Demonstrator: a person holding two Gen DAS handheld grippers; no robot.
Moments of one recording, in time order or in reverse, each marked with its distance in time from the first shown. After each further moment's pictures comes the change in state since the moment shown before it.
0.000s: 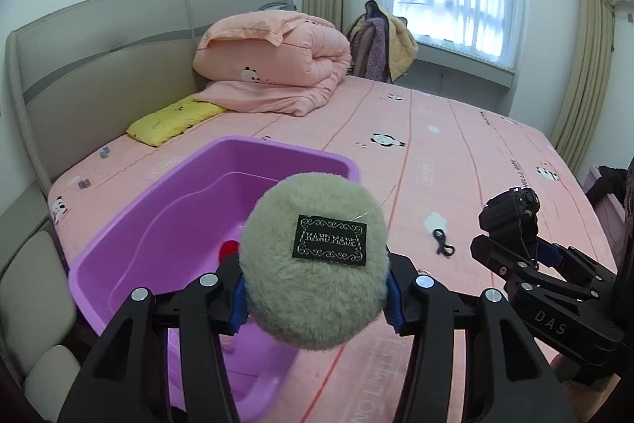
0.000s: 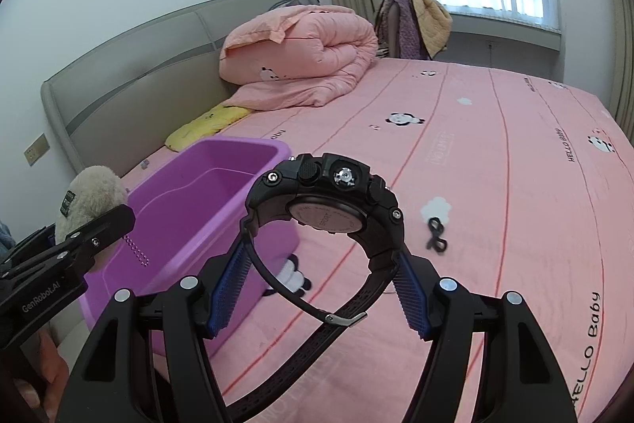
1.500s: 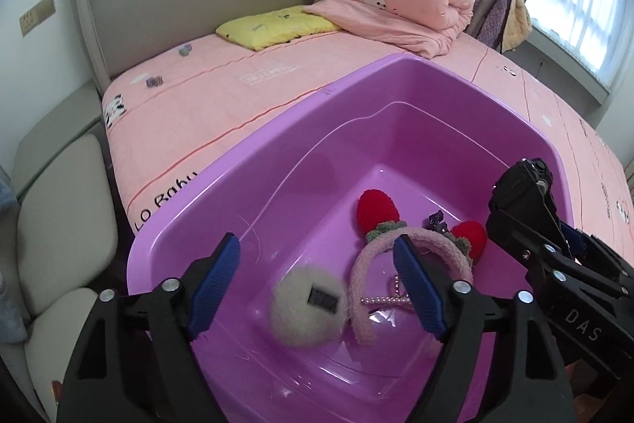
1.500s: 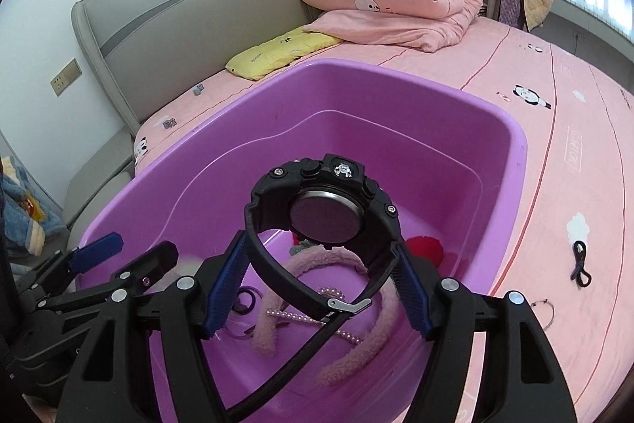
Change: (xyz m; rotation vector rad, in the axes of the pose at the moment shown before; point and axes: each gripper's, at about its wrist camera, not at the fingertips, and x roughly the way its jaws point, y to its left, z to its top) left arm 0.092 0.164 -0.028 -0.257 0.275 0.209; right arm 0.162 0.147 0.018 -0.145 0.255 0.148
